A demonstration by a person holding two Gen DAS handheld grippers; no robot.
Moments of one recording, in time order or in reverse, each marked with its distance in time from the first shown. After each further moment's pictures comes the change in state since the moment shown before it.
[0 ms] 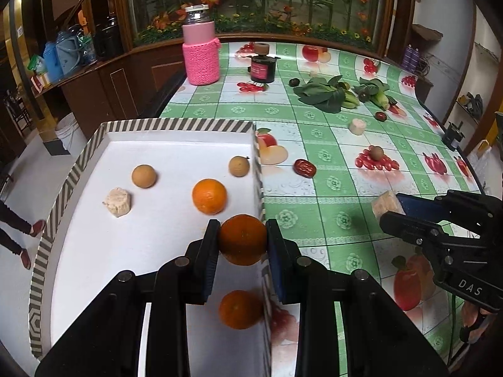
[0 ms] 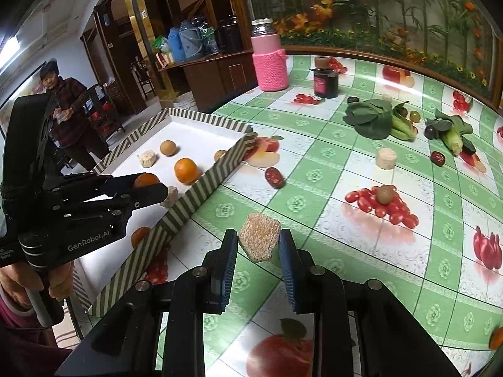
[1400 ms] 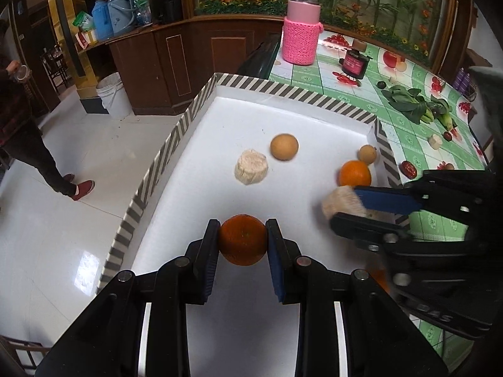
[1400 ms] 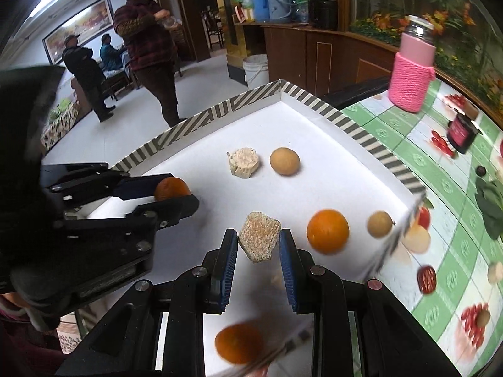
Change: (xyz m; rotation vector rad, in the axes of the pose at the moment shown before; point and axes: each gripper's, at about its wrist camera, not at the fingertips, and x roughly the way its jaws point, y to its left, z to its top) left arm 0.008 0.117 -0.016 -0.167 0.084 0.128; right arm 0.116 0.139 0.065 -0.319 0.159 0.173
